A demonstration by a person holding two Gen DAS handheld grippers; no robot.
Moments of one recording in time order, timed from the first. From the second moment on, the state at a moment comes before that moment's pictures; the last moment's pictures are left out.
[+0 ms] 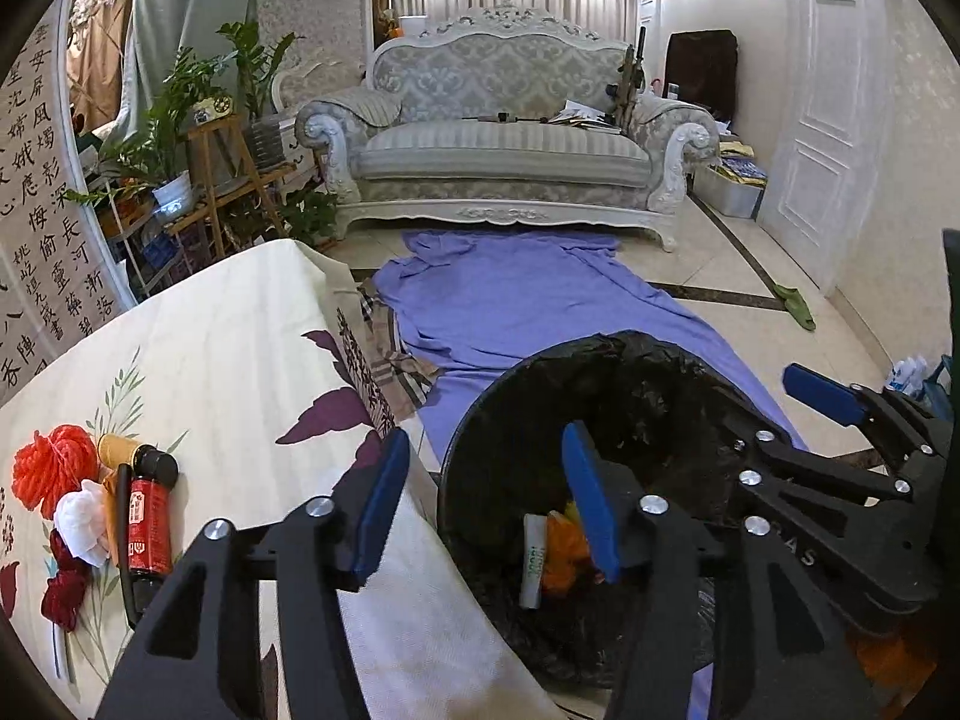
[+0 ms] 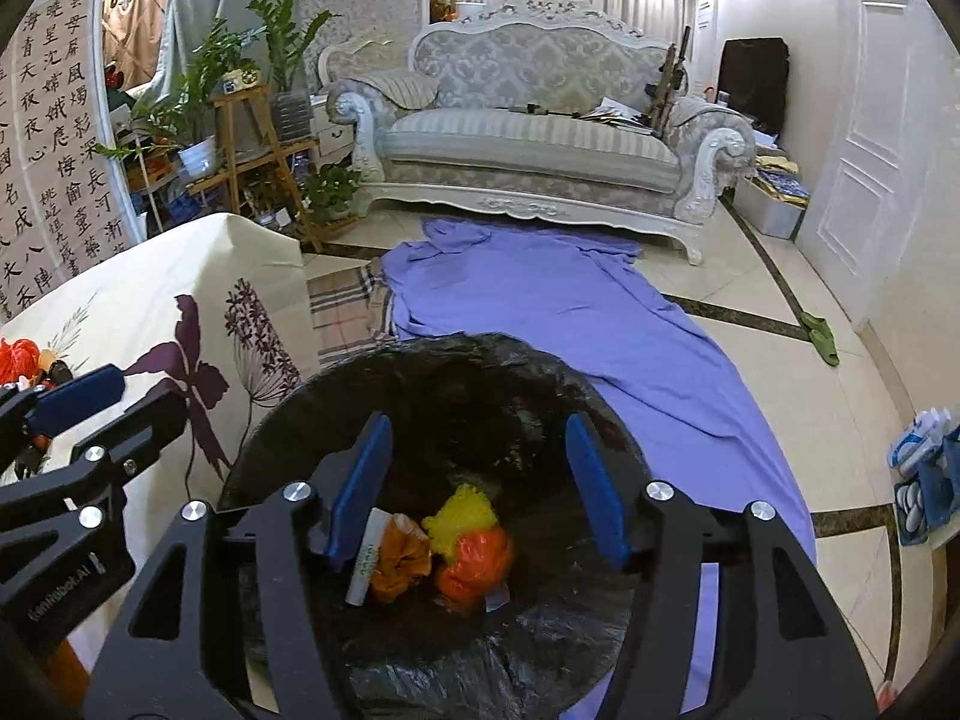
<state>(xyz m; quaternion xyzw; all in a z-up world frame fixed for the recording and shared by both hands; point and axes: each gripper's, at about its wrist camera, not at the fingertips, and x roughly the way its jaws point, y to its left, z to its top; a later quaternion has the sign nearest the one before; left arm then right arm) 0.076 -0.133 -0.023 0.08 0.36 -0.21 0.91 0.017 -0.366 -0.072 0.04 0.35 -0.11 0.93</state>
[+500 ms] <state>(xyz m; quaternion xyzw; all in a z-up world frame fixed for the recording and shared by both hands) 0.064 -0.099 -0.008 0.07 0.34 -0.17 0.92 0.004 -0.349 -0.066 0.05 0.34 -0.10 0.93</state>
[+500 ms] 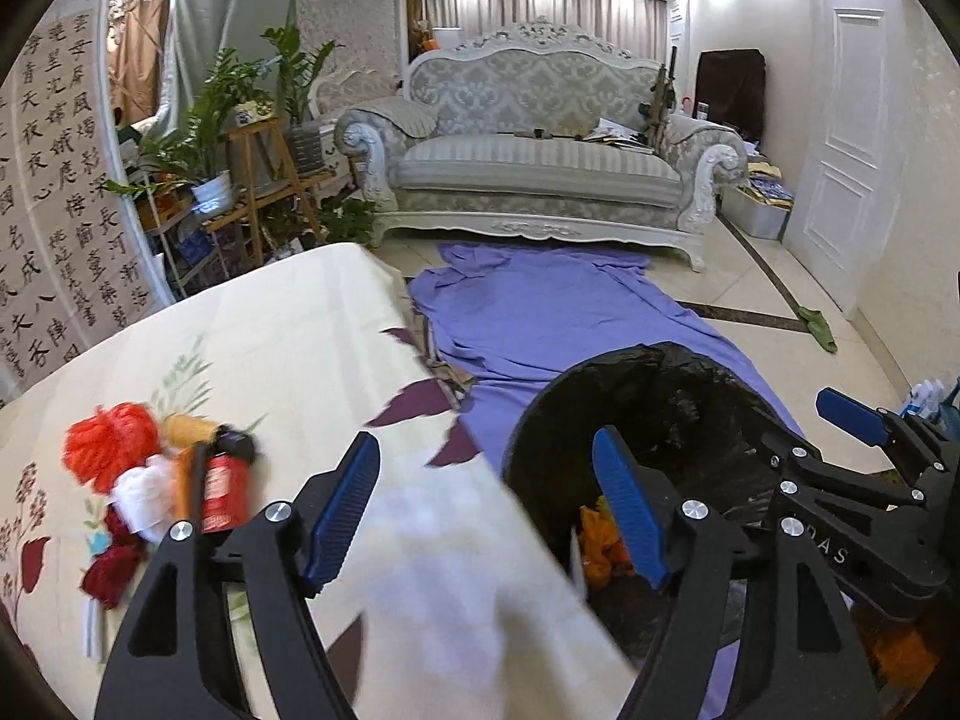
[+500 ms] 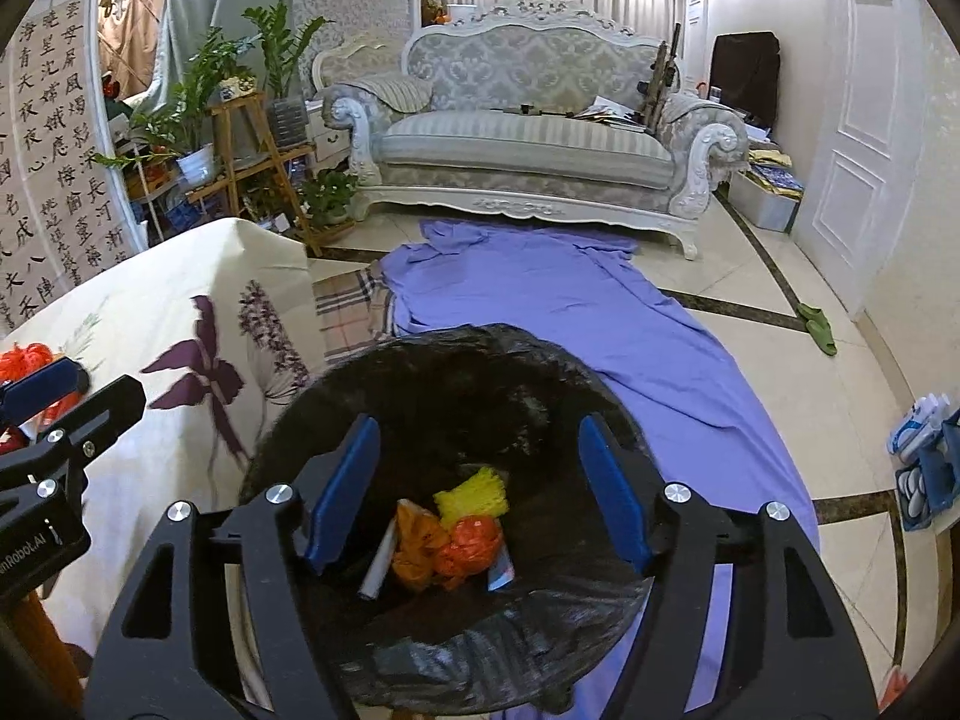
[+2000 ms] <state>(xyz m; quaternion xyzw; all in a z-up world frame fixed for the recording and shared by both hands) 0.066 0.130 -0.048 0.00 0.44 0.02 0.90 0.027 -0.132 -0.063 -0.05 0.38 0.11 0.92</state>
